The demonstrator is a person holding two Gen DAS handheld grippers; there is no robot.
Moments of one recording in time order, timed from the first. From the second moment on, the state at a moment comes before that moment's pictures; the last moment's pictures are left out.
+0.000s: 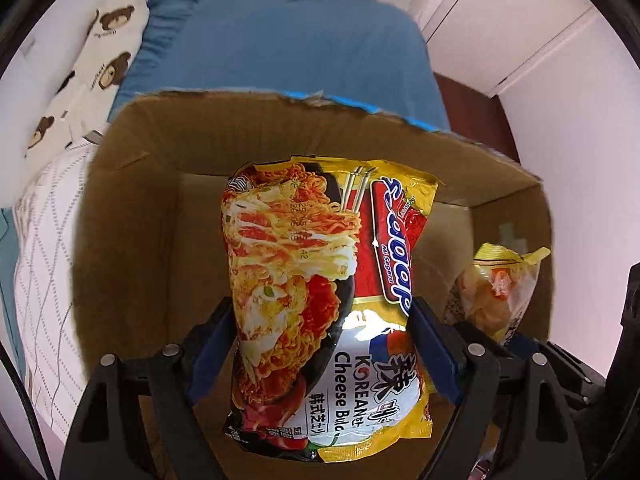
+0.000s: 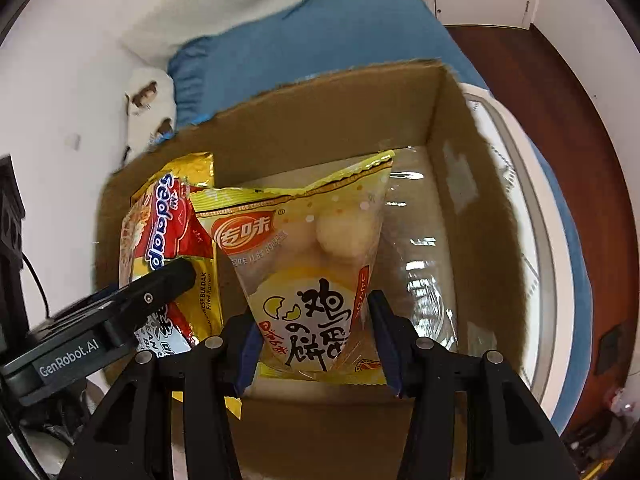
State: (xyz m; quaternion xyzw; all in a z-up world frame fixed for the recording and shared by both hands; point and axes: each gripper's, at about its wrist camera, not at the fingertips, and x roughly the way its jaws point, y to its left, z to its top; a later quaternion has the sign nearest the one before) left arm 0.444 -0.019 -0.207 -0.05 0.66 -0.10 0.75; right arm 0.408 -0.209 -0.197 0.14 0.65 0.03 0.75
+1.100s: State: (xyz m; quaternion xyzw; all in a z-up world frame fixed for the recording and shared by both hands) left arm 0.377 -0.007 -0.146 -0.03 0.58 -0.08 0.81; right arm 0.374 -0.201 -0.193 0.05 0.61 0.04 0.79
